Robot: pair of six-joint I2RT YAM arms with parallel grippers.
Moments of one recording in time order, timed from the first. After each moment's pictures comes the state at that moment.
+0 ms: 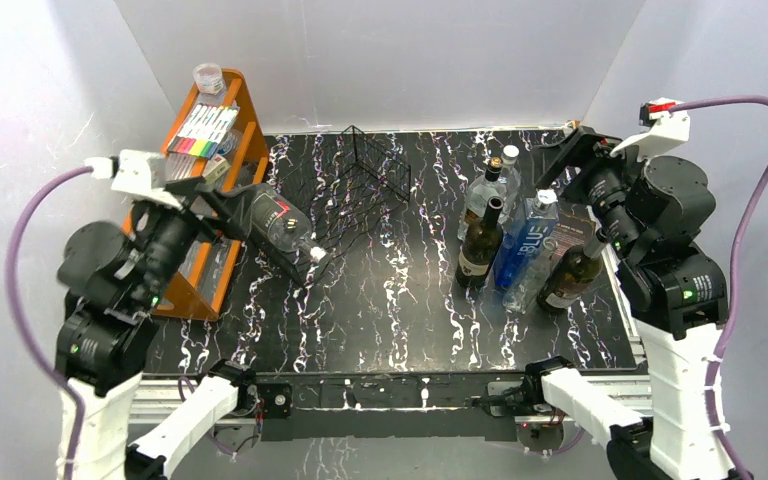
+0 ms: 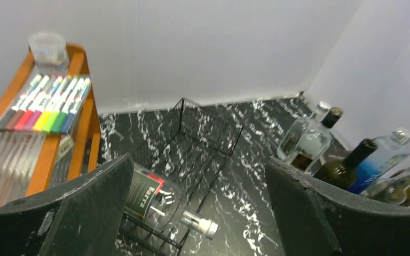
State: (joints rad) left arm -0.38 0.71 1.47 -0.68 -0.06 -0.16; right arm 0.34 0.93 1.63 -0.77 0.17 0.34
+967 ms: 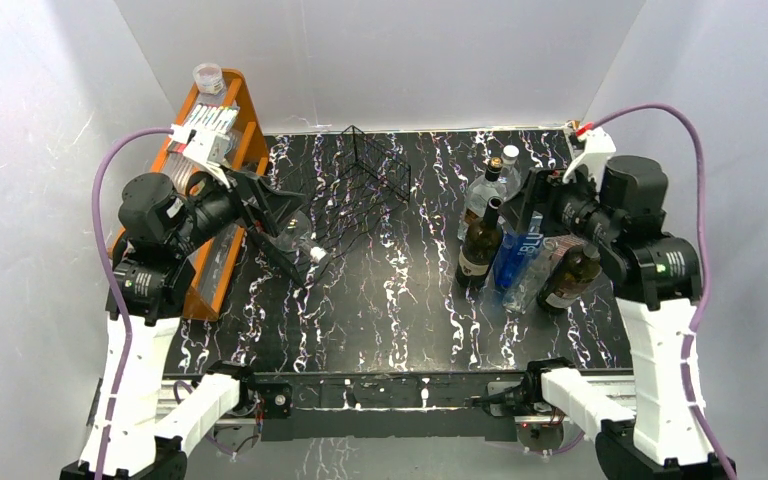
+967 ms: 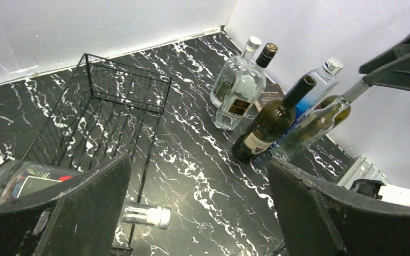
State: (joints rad) left arm -0.17 0.86 1.32 -0.56 0.52 -0.24; right arm 0.16 0.93 1.51 -1.00 -0.31 0.20
